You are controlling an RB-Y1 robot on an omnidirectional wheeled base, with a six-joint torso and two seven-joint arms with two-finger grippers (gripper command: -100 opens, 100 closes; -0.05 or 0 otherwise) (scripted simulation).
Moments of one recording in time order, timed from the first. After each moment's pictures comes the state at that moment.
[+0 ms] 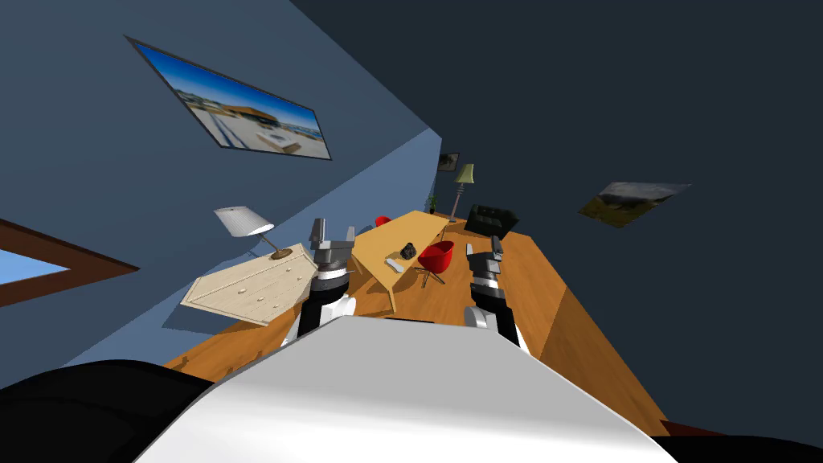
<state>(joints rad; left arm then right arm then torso) 0.51 0.02 -0.04 -2.33 0.03 -0.57 0.16 0.48 0.00 0.05 -2.24 -0.07 -0.37 -0.15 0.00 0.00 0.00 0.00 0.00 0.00</state>
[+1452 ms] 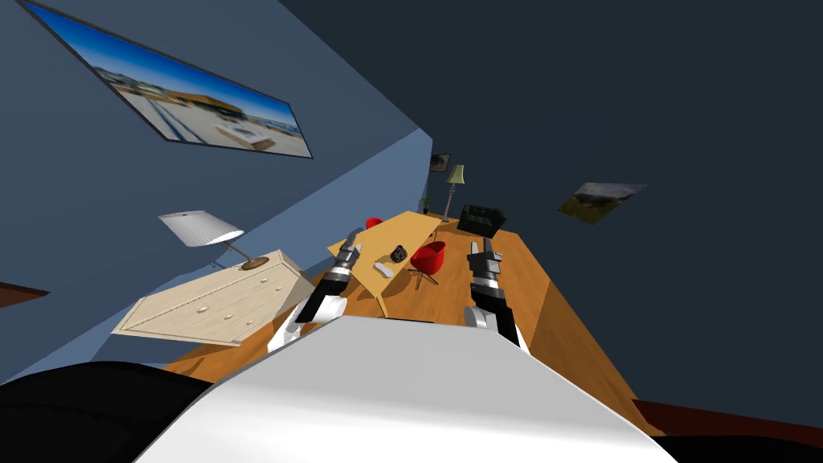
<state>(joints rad) 0.45 0.24 0.03 -2.14 0.09 -0.21 -0.02 0.48 0.00 0.05 -2.24 -0.07 -0.37 -0.15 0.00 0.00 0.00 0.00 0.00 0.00</state>
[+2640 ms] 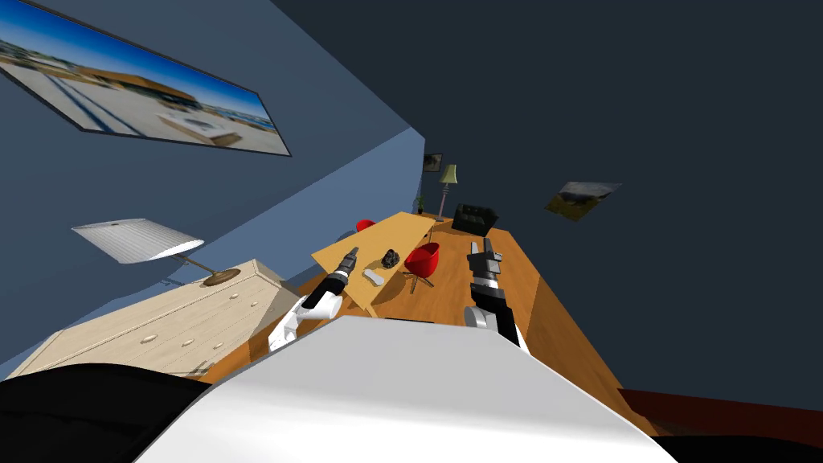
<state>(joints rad) 0.40 0.30 0.09 -1.97 0.14 0.13 -0.19 0.48 0.00 0.05 -2.24 -0.07 -0.37 -0.15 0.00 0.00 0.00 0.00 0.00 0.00</state>
